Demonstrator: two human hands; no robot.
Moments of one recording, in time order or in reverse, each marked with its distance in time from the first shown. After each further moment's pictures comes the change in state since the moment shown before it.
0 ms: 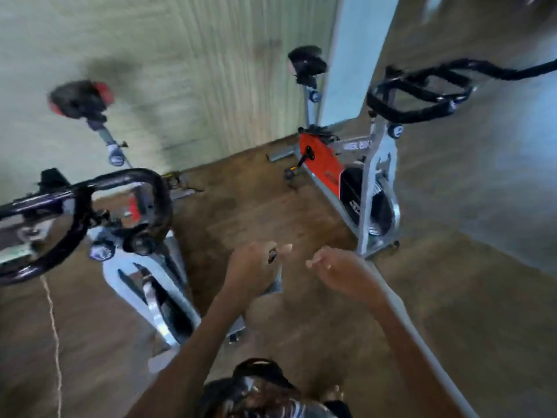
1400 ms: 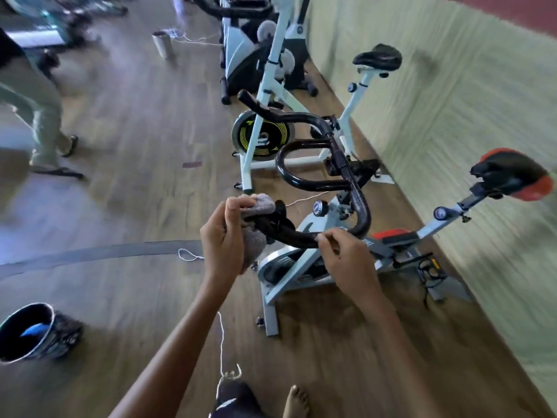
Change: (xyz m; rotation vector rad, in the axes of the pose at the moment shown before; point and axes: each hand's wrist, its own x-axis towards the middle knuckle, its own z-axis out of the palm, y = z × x) left_hand 0.033 0.033 -0.088 0.032 2.042 -0.994; right_hand 0.254 -0.248 -0.014 0.034 -0.636 -1.707
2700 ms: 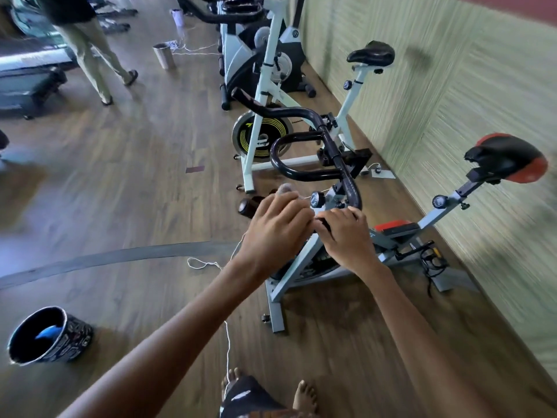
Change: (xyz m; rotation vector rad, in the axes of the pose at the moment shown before) left_hand -0.023 -0.003 0.041 0.828 -0.347 0.959; right_hand 0.010 0.049 0.008 -0.422 -0.021 -0.177
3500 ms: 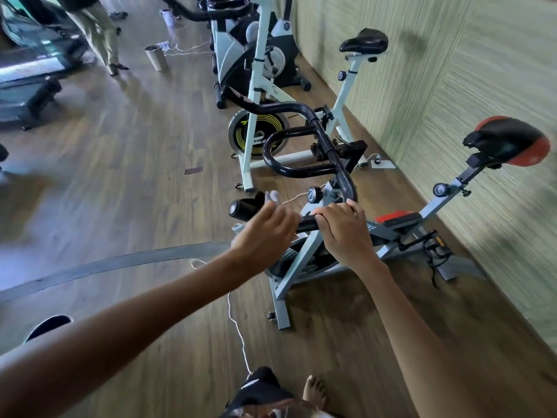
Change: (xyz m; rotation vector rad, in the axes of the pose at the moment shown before) left_hand -0.016 -0.019 0.022 0.568 -0.436 0.394; right_hand -0.003 0.009 0.009 0.026 0.110 -0.010
